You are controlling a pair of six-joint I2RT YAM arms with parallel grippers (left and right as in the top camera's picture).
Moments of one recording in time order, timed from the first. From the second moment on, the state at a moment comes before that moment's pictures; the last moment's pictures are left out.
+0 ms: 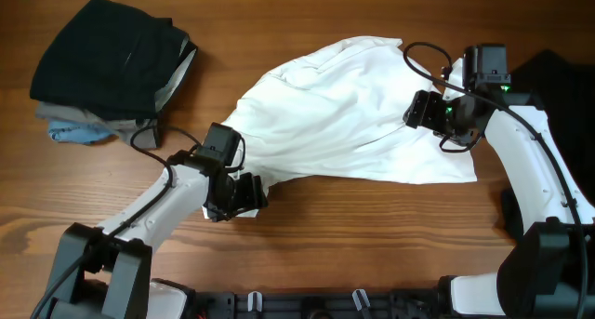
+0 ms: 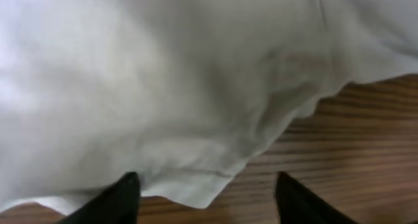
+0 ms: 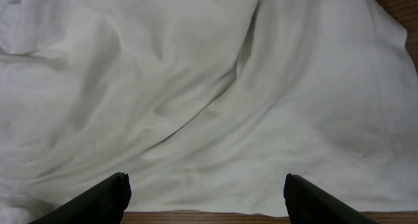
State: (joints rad) left arm -0.33 1.52 0.70 -0.67 0.32 -0.55; right arm -0.03 1.59 1.19 -0.87 -0.23 0.28
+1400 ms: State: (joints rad) left arm -0.07 1.25 0.88 -0.86 0.21 -0.48; right arm -0.20 1.58 0.85 -0.92 -0.15 0.42
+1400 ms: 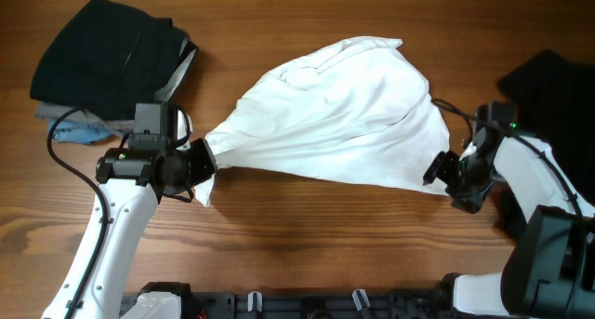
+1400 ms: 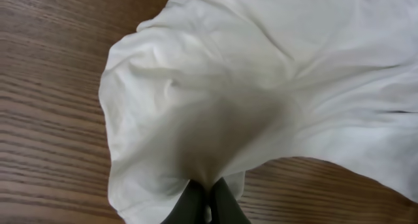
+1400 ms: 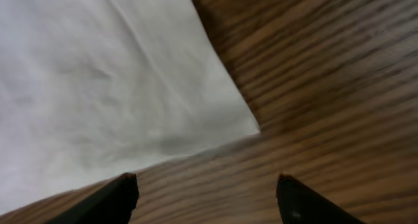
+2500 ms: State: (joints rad) left arm -0.07 1.25 0.88 -0.85 0.18 -0.47; right arm -0.20 1.53 0.85 -0.75 -0.26 0.32
